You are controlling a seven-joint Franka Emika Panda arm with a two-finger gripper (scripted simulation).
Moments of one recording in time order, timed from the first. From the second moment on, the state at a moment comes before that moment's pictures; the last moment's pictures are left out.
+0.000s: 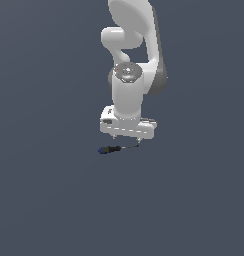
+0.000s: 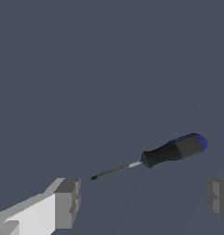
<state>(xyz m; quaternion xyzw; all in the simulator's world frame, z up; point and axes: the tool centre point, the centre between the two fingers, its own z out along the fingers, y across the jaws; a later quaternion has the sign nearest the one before) 0.004 0.019 0.162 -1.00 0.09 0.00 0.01</state>
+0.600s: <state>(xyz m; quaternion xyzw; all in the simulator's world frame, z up) -0.005 0.013 0.131 -0.96 0.26 0.00 0.01</state>
